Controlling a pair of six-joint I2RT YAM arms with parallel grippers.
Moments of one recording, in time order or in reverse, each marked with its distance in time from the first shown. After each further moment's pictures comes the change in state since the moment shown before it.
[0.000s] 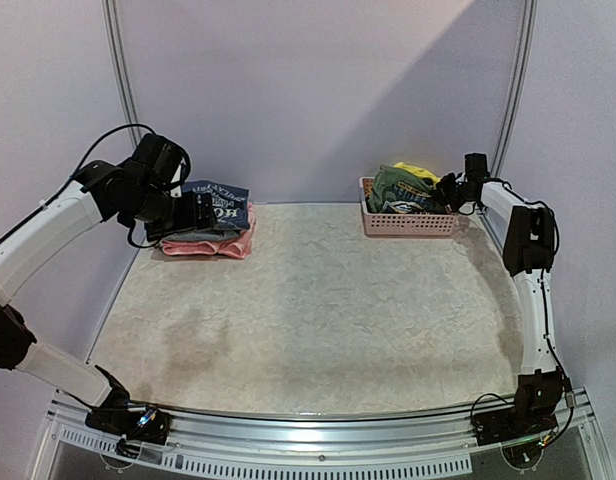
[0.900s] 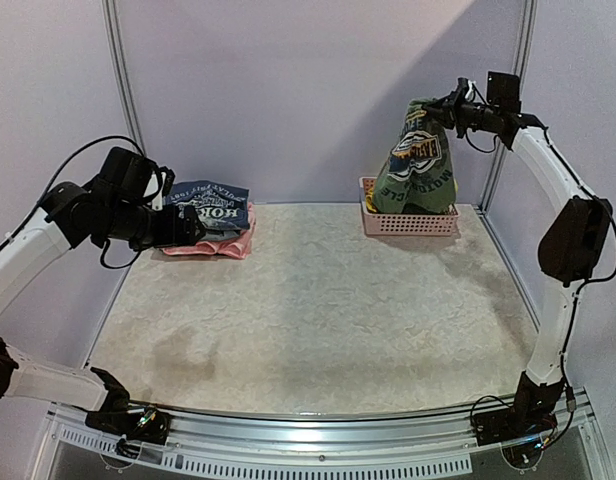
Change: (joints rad) left arm 0.000 -0.208 -0.149 0.028 0.080 0.108; right arm 0.119 -0.582 -0.125 -0.004 -0.220 -0.096
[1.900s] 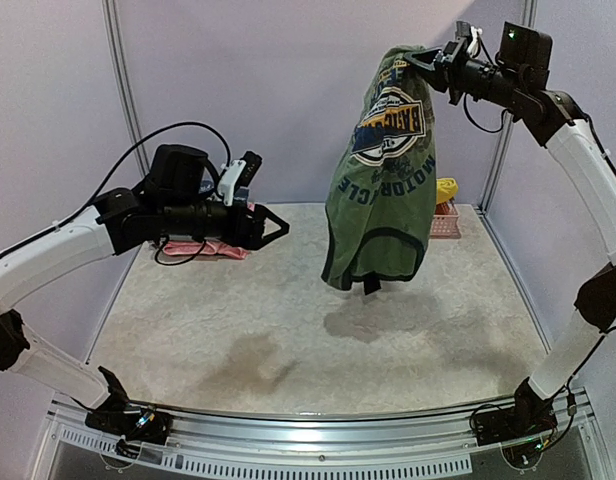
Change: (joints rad) left arm -0.227 0.174 -0.014 0.493 0.347 0.183; right arm 0.333 -0.402 -0.133 -0.011 0.269 0.032
